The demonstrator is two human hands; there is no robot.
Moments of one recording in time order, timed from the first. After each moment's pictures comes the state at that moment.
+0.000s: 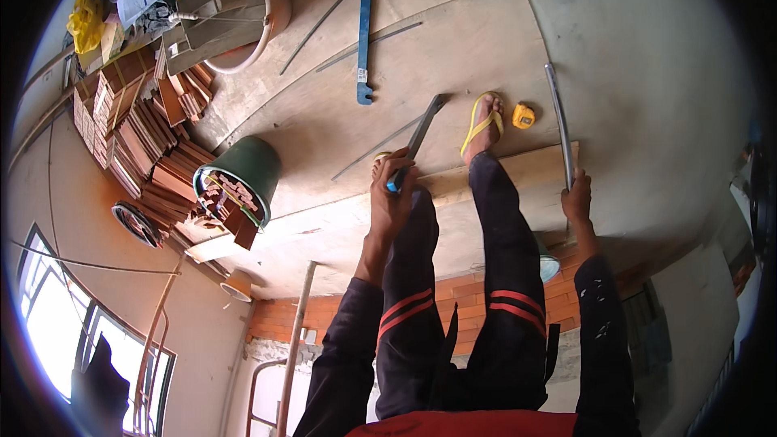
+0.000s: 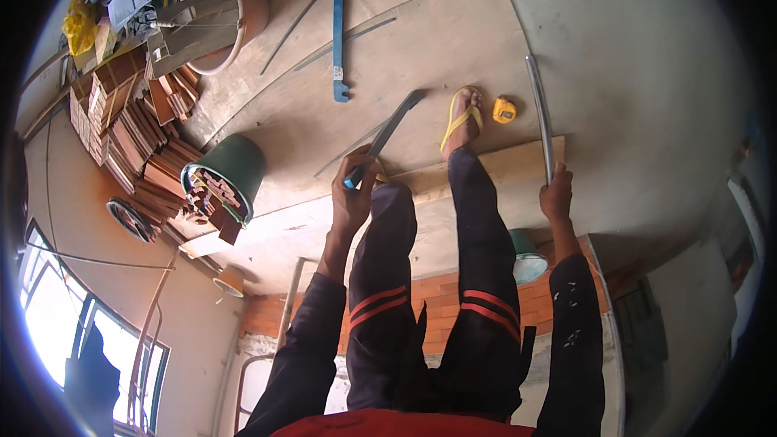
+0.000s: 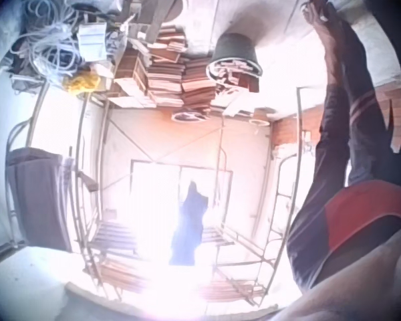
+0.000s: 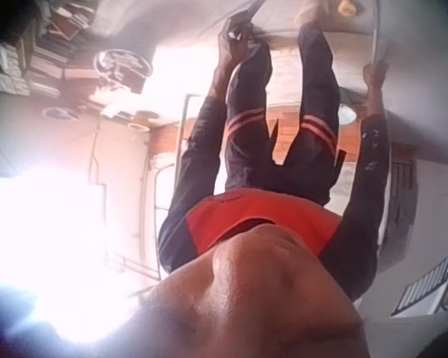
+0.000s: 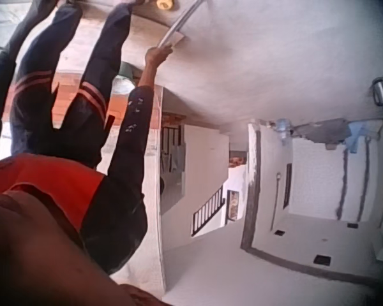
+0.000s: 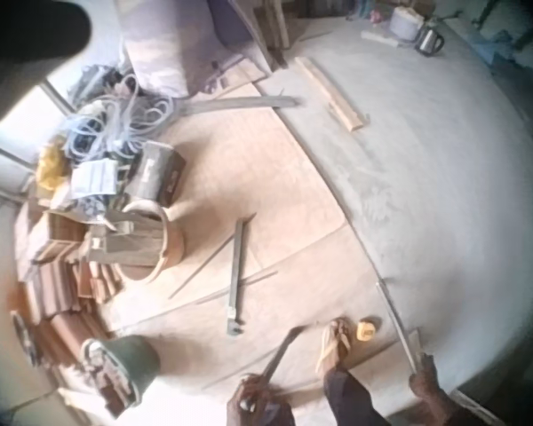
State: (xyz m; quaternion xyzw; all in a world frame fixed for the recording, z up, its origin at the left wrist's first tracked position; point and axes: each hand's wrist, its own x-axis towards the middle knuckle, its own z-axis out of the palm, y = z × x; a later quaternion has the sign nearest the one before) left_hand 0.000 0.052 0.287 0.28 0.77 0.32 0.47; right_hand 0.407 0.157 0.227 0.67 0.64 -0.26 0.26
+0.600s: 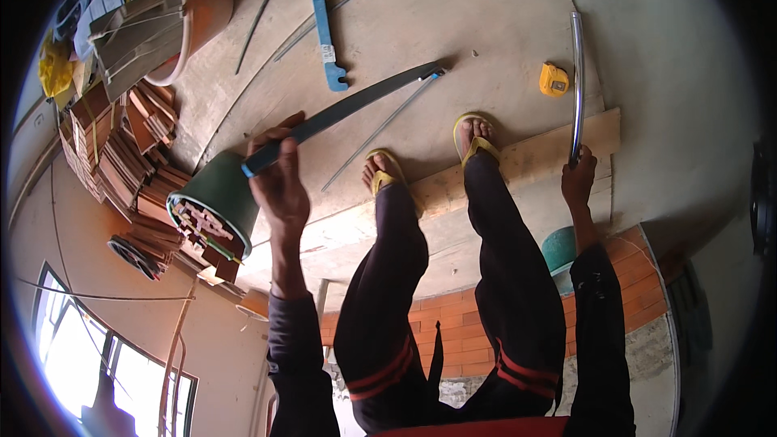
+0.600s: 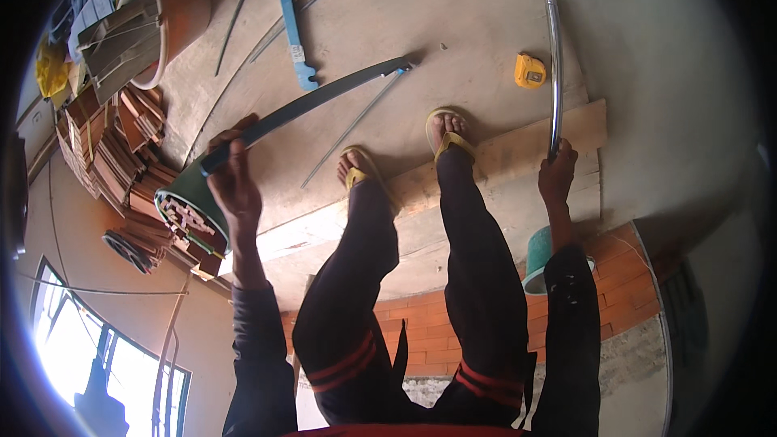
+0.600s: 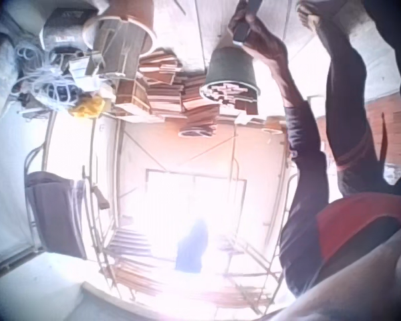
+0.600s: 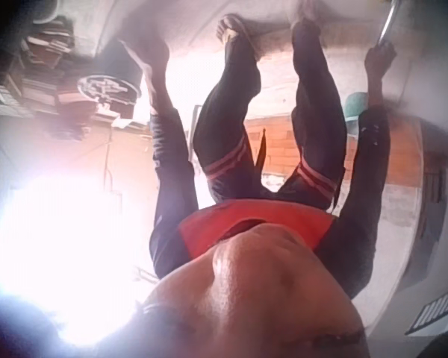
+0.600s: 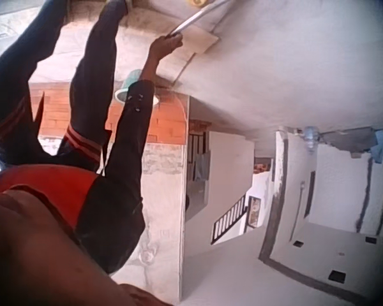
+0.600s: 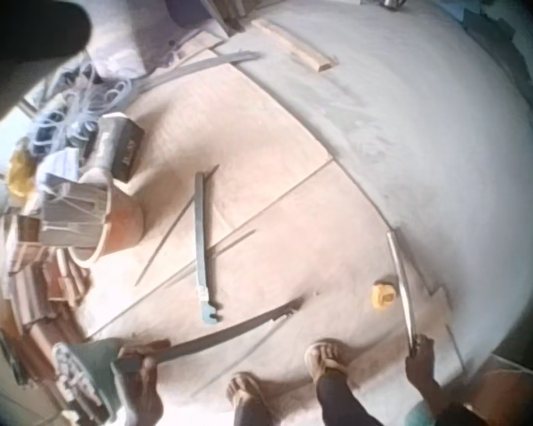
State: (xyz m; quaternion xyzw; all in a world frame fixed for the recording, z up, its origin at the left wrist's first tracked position) left_hand -0.085 0.034 0.220 0.34 0.72 0.45 0.40; right_hand 0.410 0.037 0.078 0.75 0.60 -0.25 0.09
